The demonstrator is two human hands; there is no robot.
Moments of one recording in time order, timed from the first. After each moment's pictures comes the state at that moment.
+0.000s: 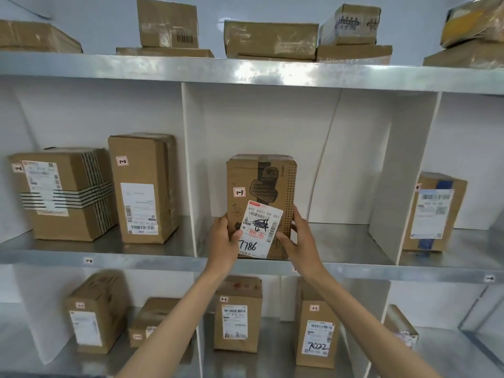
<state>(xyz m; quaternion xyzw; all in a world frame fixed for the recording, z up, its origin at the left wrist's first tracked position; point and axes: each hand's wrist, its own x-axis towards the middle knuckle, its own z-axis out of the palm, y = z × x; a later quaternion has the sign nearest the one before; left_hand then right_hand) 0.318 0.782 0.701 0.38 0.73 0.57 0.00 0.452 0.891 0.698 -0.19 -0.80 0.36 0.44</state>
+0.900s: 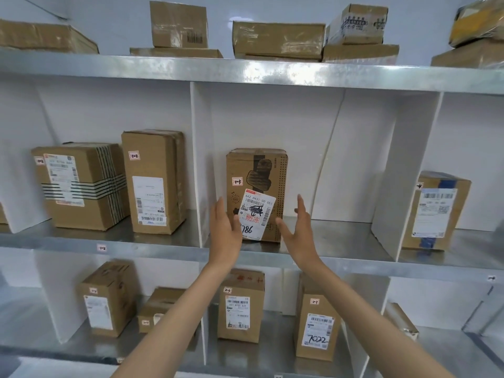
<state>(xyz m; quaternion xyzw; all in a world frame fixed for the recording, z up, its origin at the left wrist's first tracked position) 0.331 0.774 0.713 0.36 0.70 0.60 -0.11 0.439 0.892 0.704 -0.24 -0.78 0.37 0.45</state>
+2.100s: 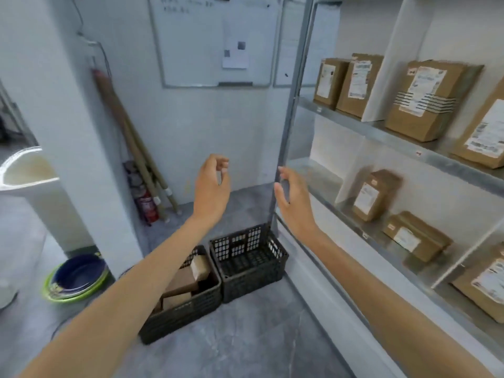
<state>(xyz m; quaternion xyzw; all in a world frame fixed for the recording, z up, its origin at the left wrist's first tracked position) 0.429 0.138 0.620 0.00 0.79 0.49 -0.37 0.418 0.320 0.619 0.21 -0.85 0.43 0.22</state>
